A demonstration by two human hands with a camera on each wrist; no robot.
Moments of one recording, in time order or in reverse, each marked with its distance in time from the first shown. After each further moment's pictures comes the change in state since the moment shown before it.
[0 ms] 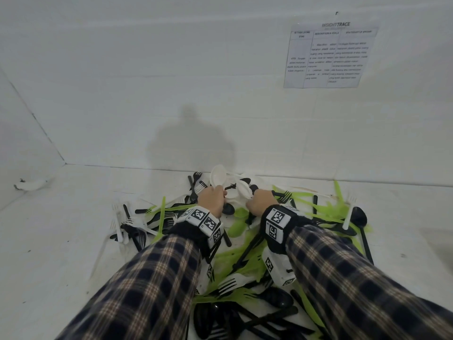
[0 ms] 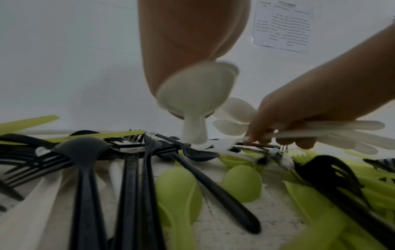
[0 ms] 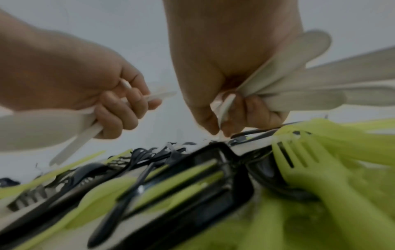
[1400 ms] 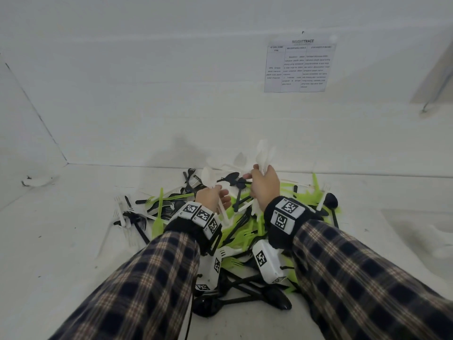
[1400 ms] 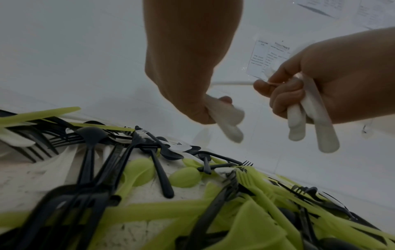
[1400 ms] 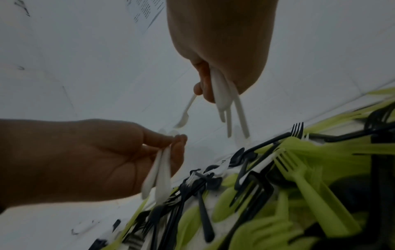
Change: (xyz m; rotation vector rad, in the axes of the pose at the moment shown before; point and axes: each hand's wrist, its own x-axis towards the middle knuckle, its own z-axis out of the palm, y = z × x) left_hand -0.058 -0.001 0.000 -0.571 -0.117 -0.242; right_hand -0.081 0.004 -0.024 1.146 0.402 -0.031
